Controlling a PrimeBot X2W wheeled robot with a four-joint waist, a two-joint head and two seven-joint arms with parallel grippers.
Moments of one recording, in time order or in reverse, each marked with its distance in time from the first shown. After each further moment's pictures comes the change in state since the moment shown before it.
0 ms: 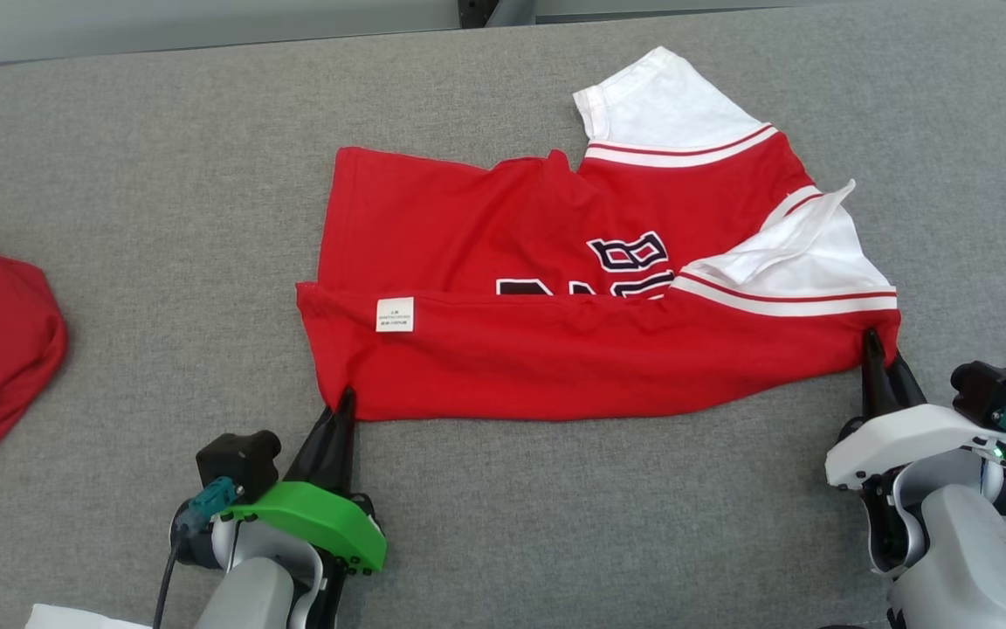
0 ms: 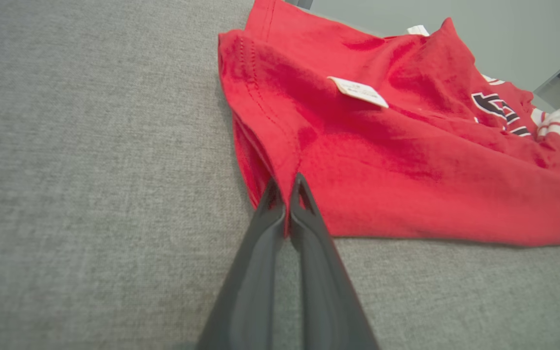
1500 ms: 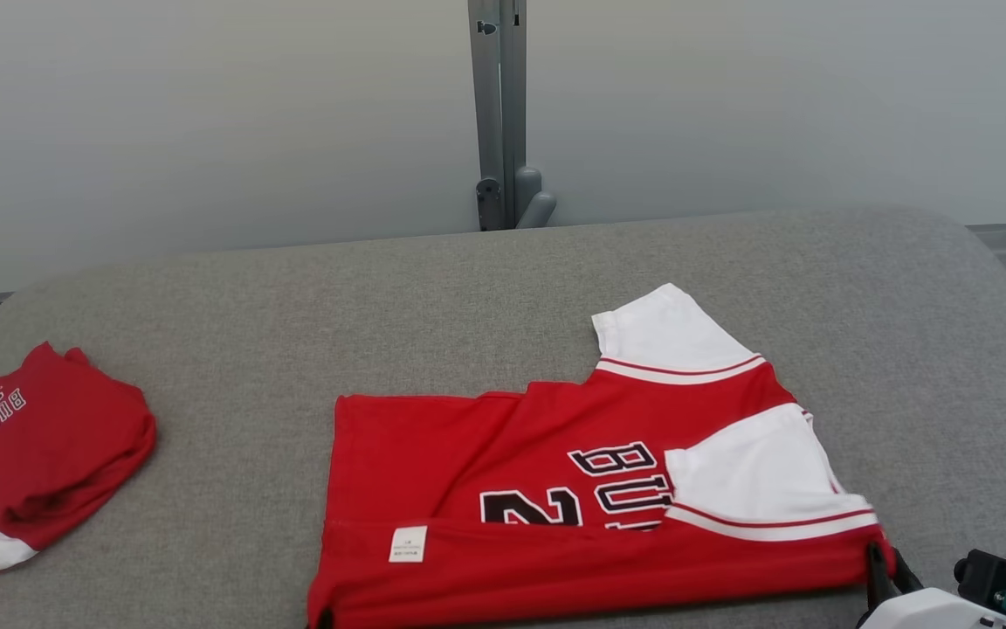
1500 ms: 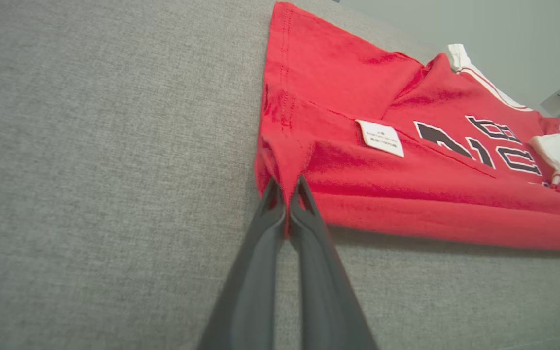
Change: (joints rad) left arm 0.321 -0.001 0.066 0.062 -0.037 -0.003 0.000; right arm 0.242 -0.012 0.019 0.172 0.122 0.001 0.002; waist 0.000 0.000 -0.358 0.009
